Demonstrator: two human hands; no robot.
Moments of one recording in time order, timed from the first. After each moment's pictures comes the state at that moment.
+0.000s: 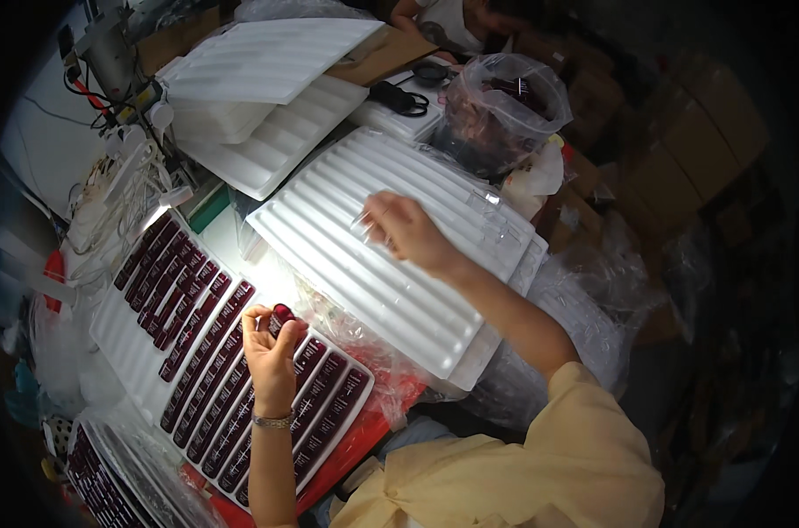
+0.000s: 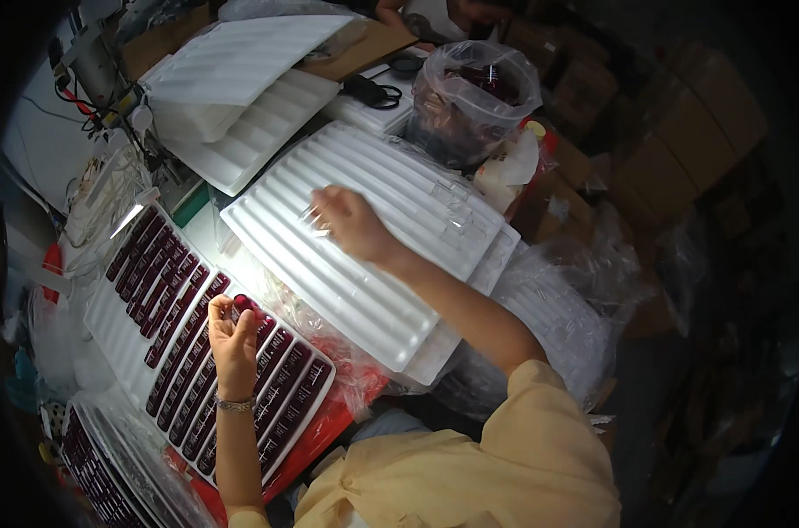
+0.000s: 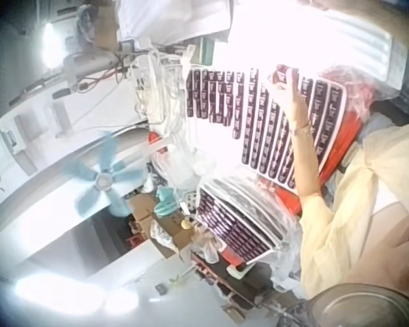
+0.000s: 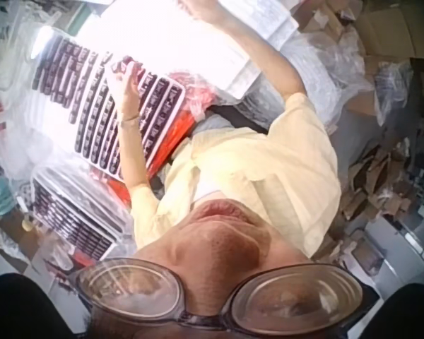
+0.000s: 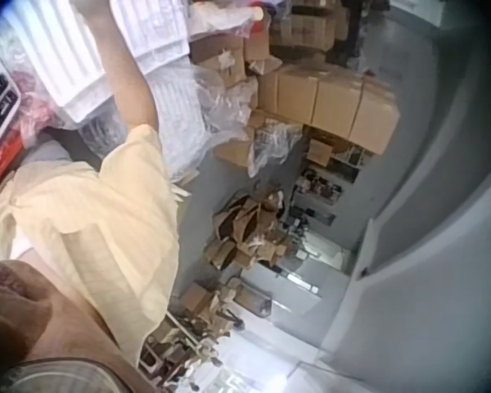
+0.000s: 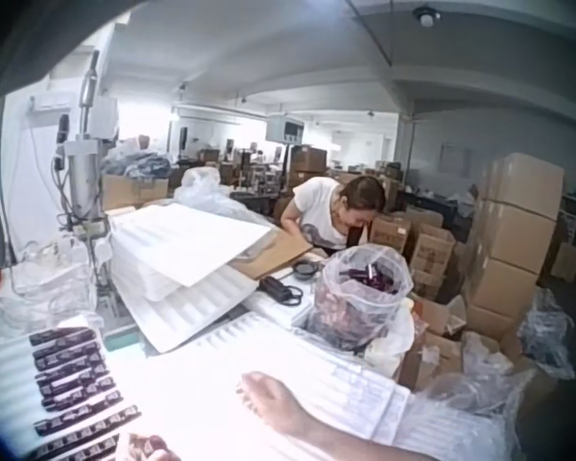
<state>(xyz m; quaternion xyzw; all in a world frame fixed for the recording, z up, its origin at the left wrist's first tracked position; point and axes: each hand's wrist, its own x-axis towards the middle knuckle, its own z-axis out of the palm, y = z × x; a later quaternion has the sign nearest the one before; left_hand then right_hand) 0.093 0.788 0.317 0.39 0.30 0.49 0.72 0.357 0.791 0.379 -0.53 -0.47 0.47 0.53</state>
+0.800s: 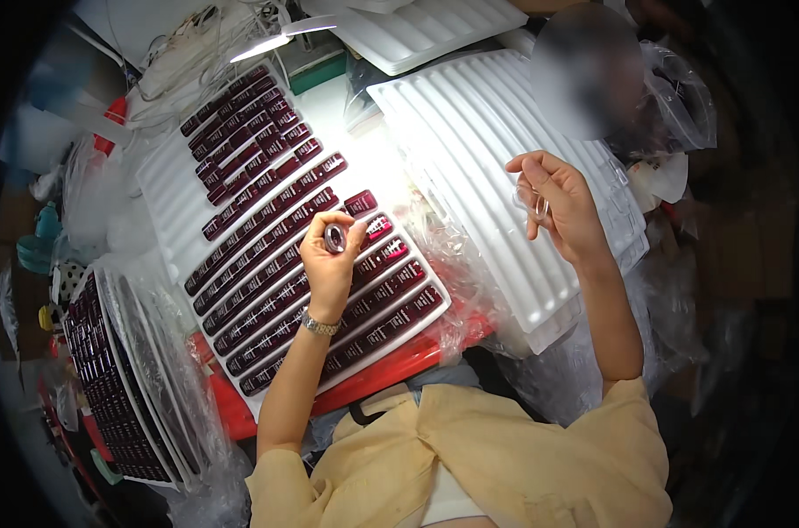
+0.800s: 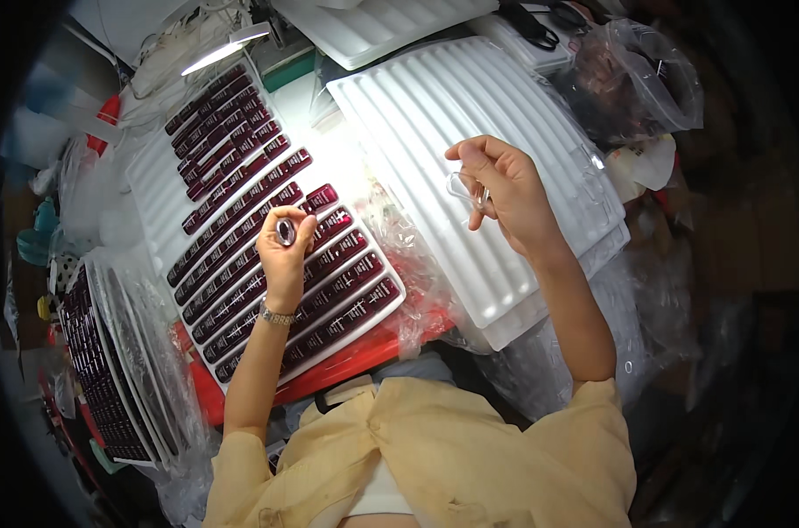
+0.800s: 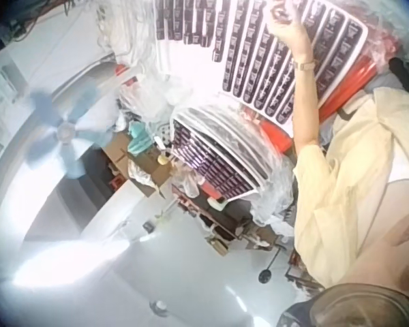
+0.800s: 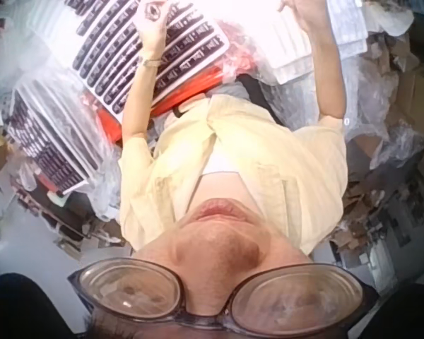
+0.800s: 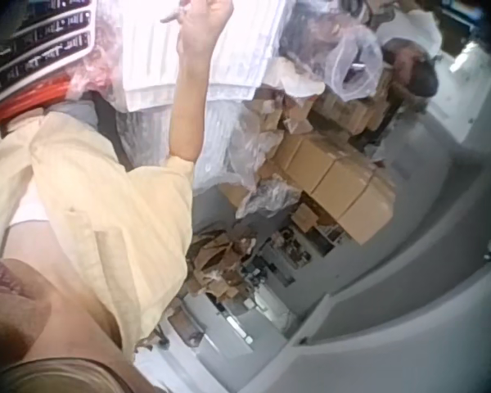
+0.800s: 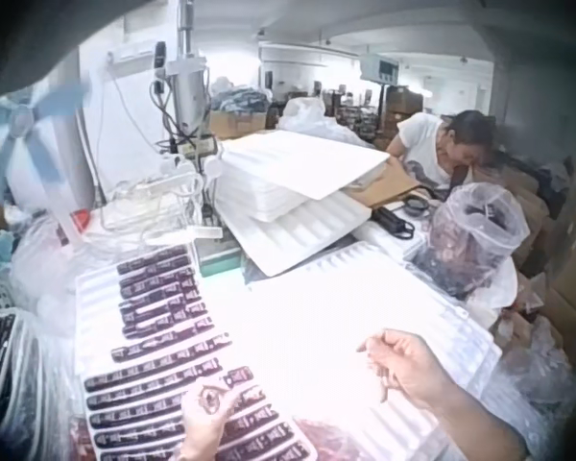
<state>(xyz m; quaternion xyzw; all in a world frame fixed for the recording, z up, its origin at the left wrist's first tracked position) 0.064 0.776 0.272 0.49 0.45 0.54 0.52 0.344 0.752 0.382 -0.49 -0.44 0.58 0.49</state>
